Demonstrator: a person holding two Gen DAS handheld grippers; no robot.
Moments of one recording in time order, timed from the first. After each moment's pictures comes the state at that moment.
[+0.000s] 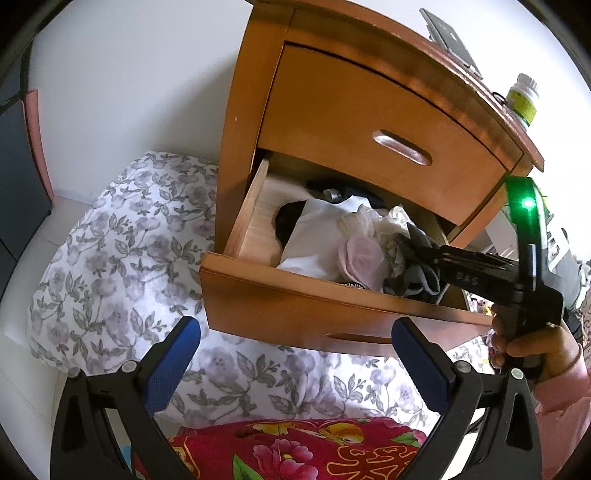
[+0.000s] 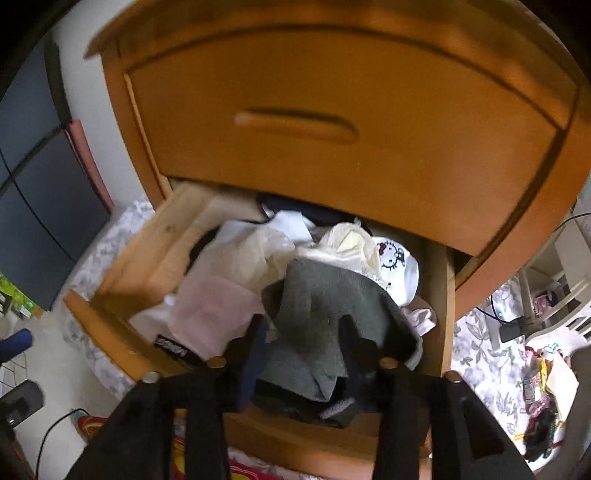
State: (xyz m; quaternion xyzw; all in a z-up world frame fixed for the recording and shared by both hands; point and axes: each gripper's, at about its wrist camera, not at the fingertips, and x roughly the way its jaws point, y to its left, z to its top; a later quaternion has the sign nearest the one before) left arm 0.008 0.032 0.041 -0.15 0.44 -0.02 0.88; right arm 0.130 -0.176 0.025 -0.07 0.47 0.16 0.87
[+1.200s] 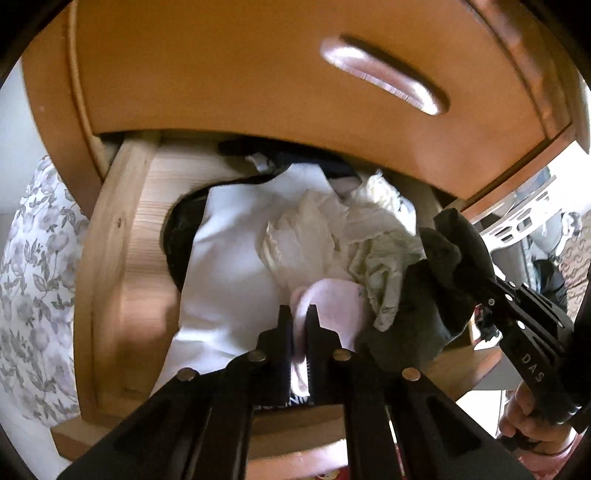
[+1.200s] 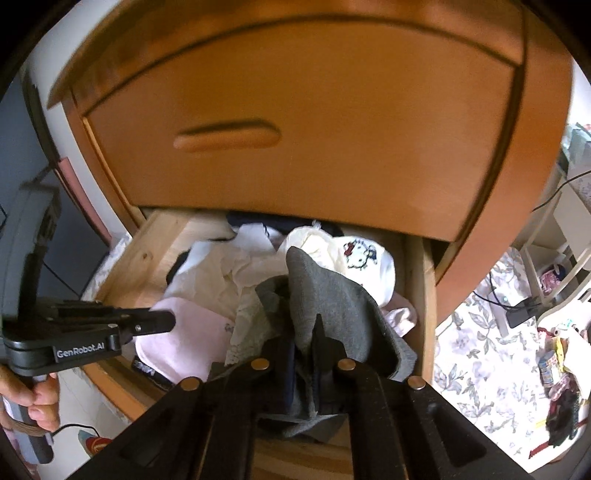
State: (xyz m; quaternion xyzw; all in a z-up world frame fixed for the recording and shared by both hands) left arm 0.151 -0.026 0.002 -0.13 0.55 -0.13 0.82; right arm 0.141 -0.227 0.030 0.00 0.45 0.15 0.88
